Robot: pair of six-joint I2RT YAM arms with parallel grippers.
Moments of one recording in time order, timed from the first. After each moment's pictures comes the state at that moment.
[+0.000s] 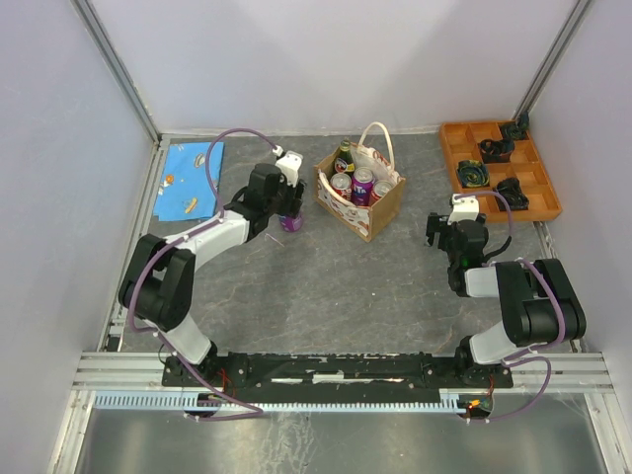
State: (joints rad) left arm -0.45 1.66 1.04 0.07 -0.05 0.07; right arm 0.06 1.52 0.35 0.81 0.16 -0.02
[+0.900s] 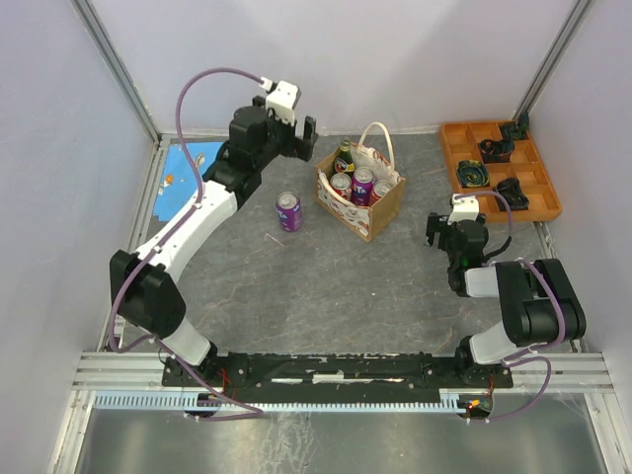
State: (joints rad) left arm -0.46 1.61 1.45 -0.04 0.00 0.08; right arm 0.06 1.52 0.35 0.81 0.16 -0.02
